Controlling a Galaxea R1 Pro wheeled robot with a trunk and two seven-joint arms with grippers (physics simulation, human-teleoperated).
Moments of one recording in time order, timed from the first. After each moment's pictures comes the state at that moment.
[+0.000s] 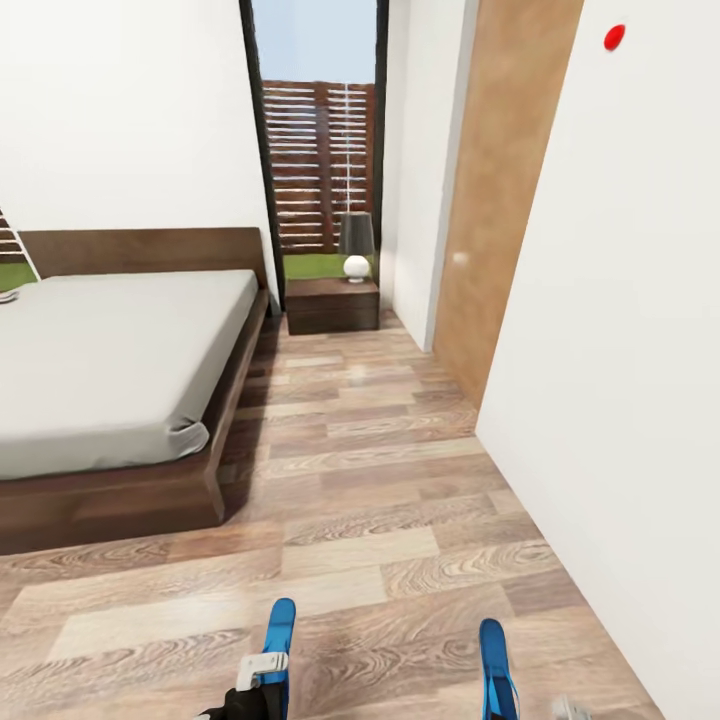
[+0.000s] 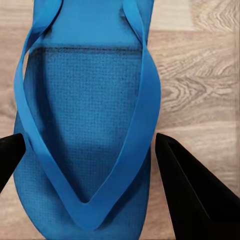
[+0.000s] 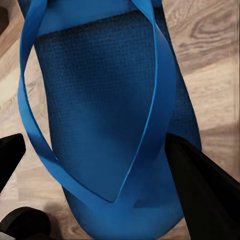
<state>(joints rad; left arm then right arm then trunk) -0.42 -0.03 -0.09 -0.22 0.23 -0.06 -0.23 -0.39 -0.24 -0.47 -0.07 0.06 0.00 0.87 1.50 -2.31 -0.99</state>
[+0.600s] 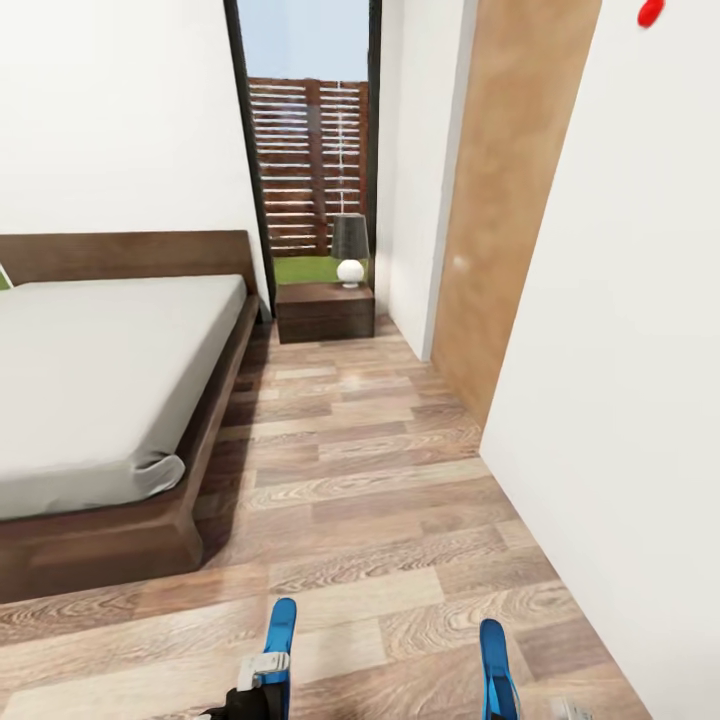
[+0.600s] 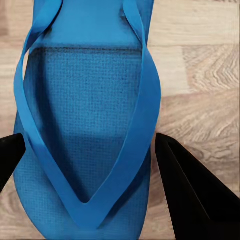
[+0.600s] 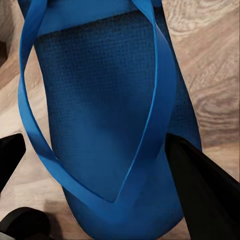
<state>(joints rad) -0.42 -0.03 -0.09 -0.22 0.23 -0.06 -0.23 -0.39 -0.24 -0.47 -0.07 0.06 0.00 0.87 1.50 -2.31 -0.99</state>
